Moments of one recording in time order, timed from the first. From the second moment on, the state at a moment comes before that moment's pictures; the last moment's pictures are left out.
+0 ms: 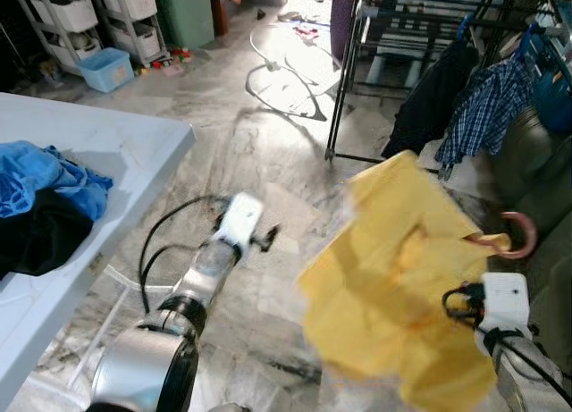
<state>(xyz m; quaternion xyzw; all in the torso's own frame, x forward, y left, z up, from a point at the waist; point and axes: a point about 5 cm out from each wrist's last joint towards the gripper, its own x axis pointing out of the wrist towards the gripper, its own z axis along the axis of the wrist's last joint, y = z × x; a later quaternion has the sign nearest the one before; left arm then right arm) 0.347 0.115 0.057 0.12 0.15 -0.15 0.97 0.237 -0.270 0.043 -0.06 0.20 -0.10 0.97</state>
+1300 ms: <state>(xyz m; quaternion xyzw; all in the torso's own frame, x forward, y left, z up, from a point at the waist) 0.290 0.121 -0.013 0.12 0.29 -0.13 0.94 0.220 -0.182 -0.036 0.05 0.27 -0.11 0.95</state>
